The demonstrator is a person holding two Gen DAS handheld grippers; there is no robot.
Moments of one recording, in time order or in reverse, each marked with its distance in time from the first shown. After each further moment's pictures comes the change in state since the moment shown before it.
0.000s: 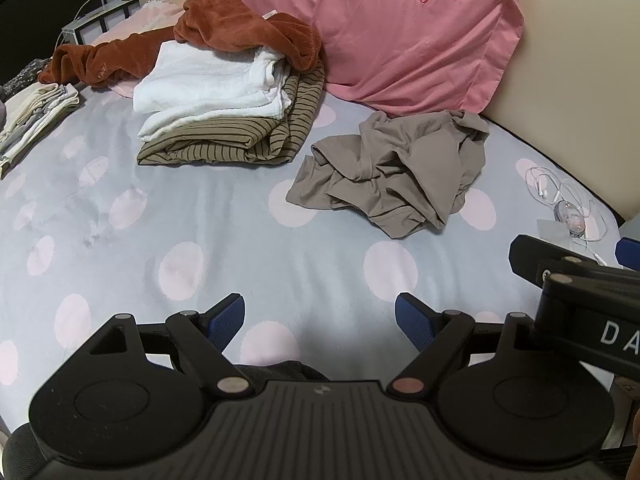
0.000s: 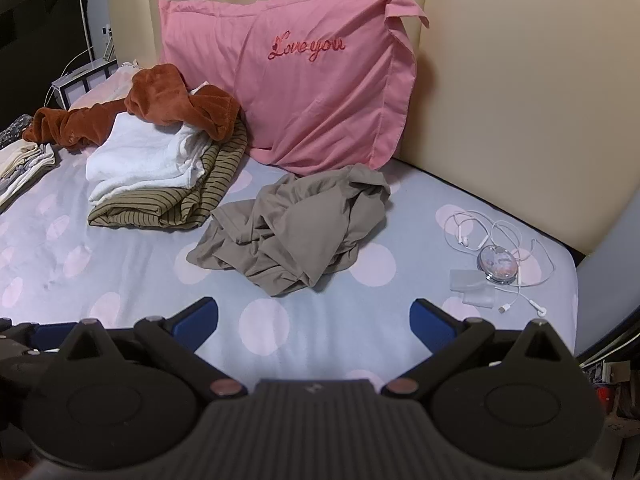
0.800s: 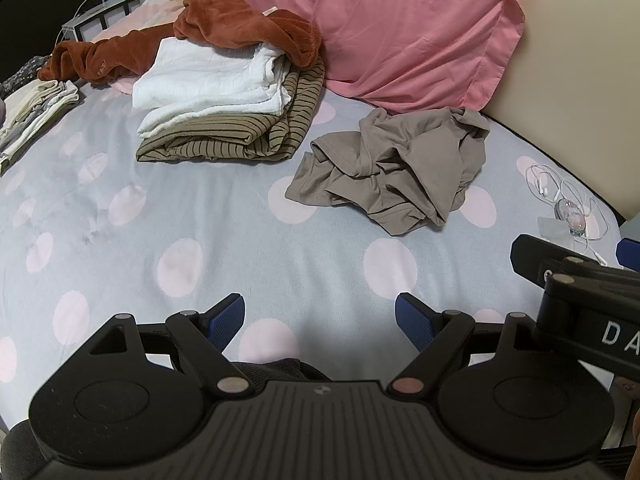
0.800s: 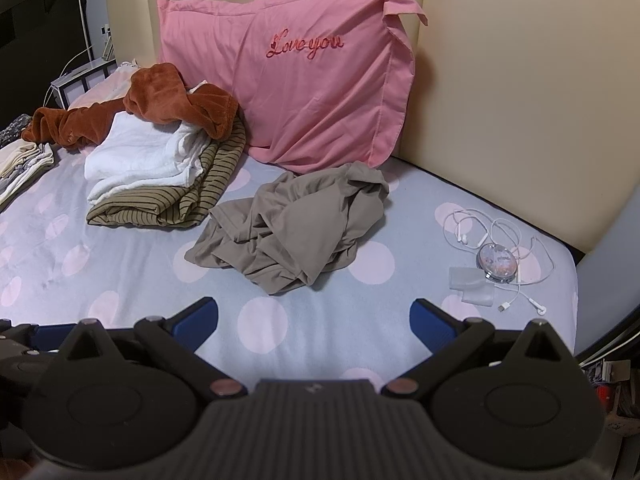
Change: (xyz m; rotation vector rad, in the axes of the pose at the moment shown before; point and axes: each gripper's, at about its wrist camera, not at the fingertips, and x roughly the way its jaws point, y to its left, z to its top) left arm 0.004 -0.001 -0.001 -0.005 0.006 -0.003; right arm 0.001 -0.001 -0.001 0.002 -0.002 -0.004
